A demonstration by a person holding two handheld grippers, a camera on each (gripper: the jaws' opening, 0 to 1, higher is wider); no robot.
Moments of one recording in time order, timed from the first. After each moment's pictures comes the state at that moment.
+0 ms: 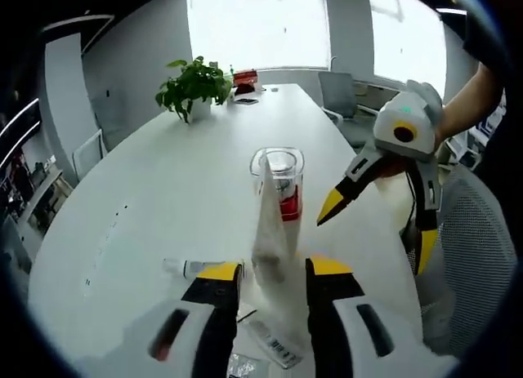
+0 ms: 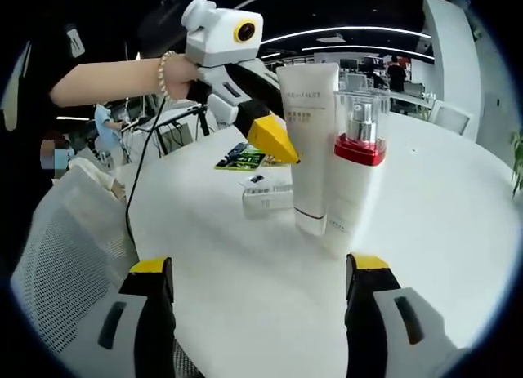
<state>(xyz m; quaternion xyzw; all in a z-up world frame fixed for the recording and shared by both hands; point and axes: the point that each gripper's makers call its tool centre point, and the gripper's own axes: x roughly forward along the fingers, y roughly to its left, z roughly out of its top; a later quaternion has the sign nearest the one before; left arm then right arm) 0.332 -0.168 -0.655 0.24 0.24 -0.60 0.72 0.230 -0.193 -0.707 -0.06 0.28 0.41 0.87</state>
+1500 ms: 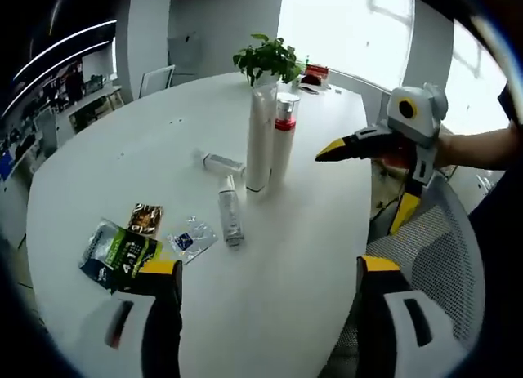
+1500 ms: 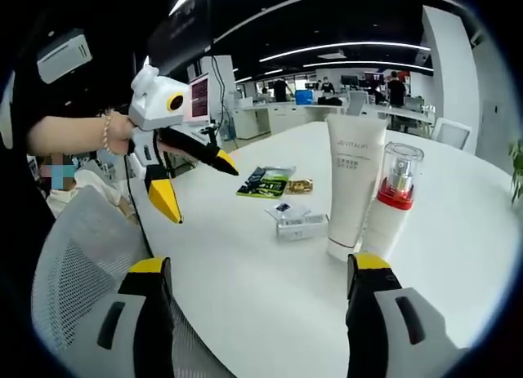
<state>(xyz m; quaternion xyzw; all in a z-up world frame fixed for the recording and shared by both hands) 0.235 -0.029 -0.664 0.12 0.34 -0.46 0.81 0.204 -0.151 -0.666 -0.05 0.23 0.41 0.88</state>
